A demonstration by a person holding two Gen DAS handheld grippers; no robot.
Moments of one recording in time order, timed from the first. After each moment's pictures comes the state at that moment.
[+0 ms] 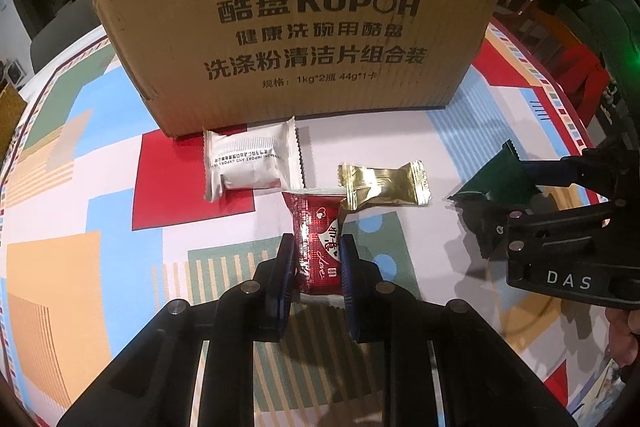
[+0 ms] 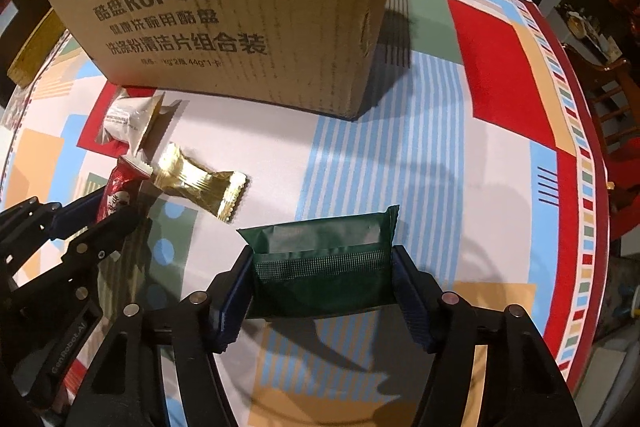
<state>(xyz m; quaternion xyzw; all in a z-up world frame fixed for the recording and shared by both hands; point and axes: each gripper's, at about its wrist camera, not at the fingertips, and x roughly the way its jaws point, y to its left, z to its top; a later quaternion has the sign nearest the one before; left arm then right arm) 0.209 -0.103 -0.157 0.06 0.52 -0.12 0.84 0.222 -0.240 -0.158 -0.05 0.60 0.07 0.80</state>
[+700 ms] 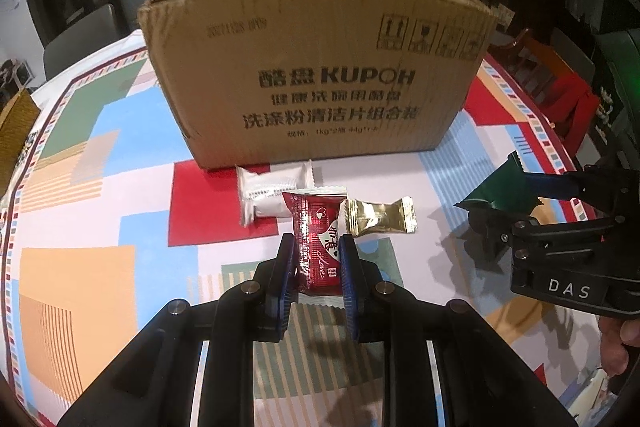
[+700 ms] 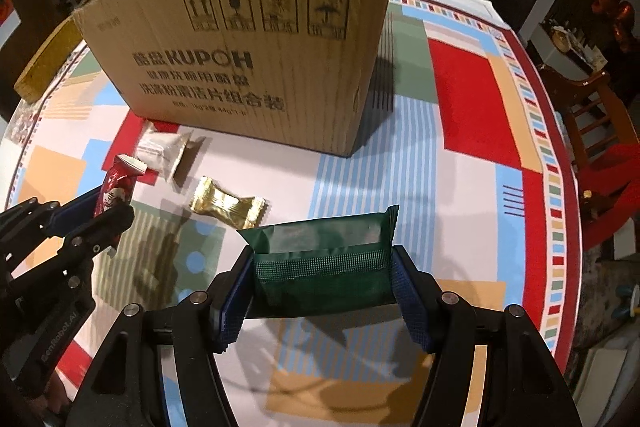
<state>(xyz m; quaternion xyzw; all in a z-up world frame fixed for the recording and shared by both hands) 0.201 -0.085 -0.112 0.04 0.49 -0.12 0.87 0.202 -0.224 -0.114 -0.05 0.56 0.05 0.83</state>
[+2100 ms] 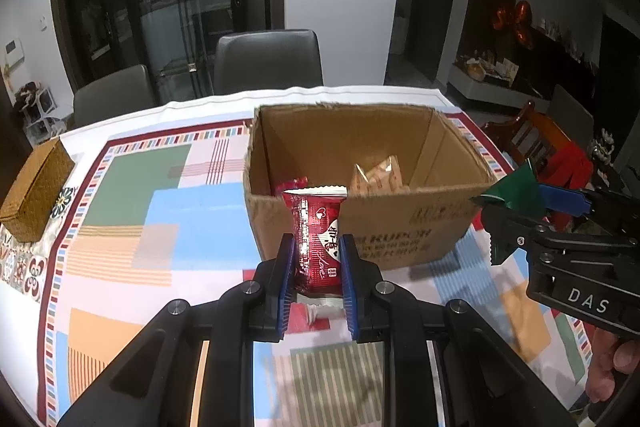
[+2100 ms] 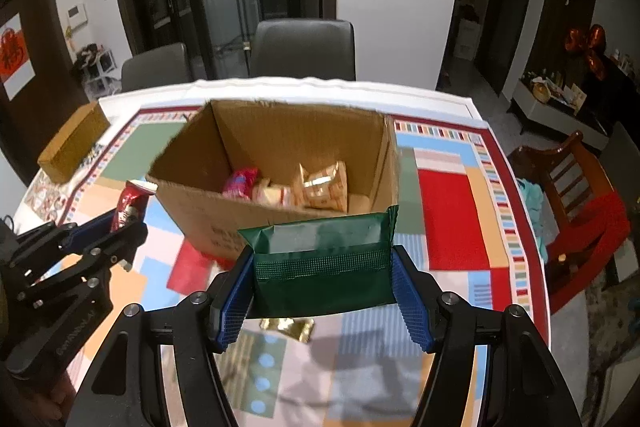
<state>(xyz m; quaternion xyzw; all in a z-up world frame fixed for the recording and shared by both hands) 0.233 -0.045 -0.008 0.02 0.39 -0.10 0.91 0.222 -0.203 0.001 -0.02 0.42 0.05 0.91</state>
